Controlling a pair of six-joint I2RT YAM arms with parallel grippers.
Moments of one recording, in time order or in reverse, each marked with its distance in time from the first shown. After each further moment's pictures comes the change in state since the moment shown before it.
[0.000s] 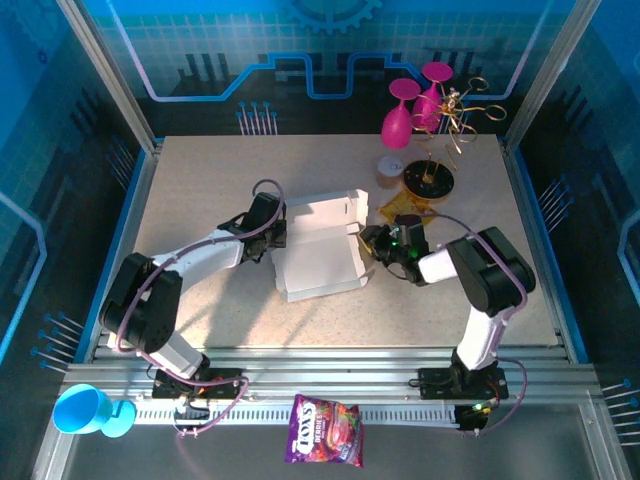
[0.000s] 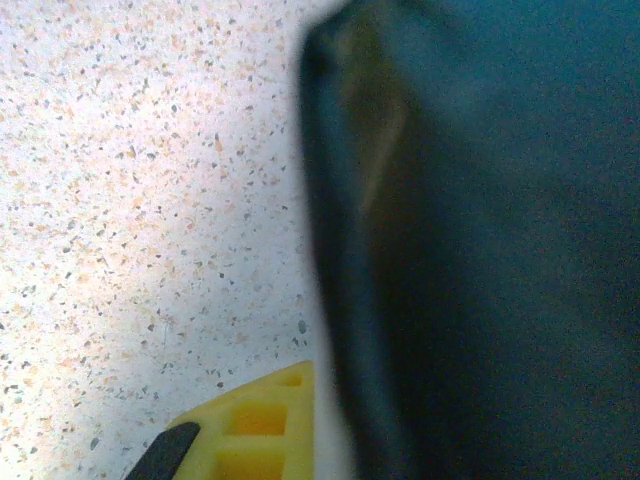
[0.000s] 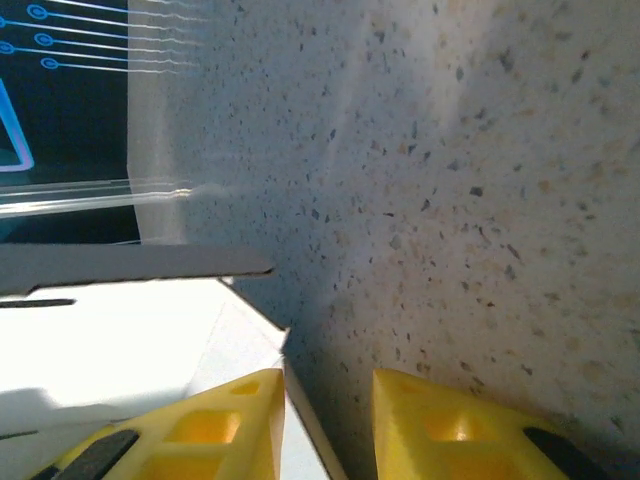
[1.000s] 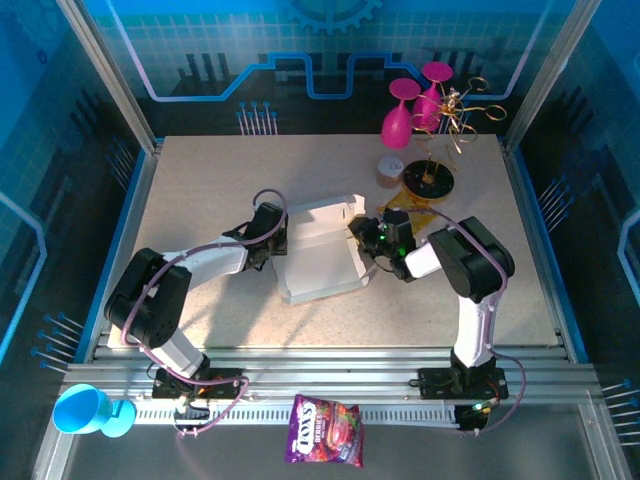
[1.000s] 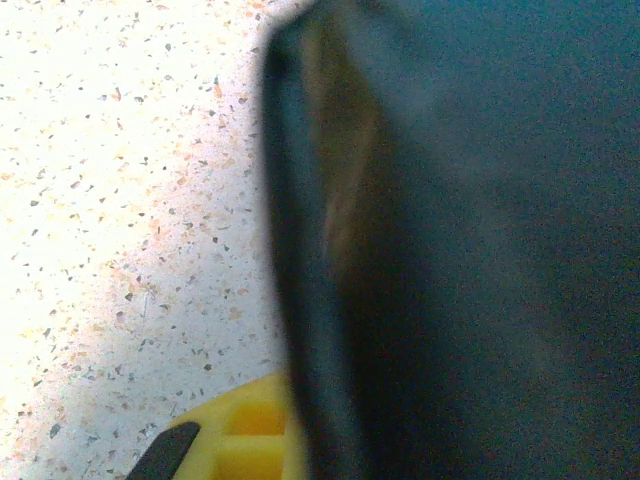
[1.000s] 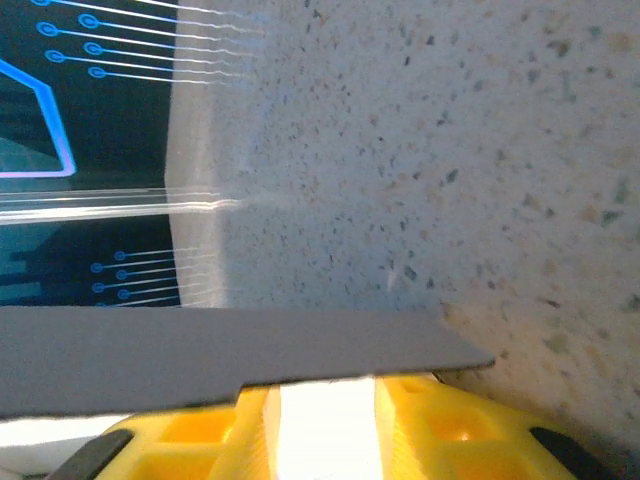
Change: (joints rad) left arm -0.016 0.025 -0.078 0.092 -0.019 -0.051; right arm 0.048 0.101 0.103 0.077 0.048 0.022
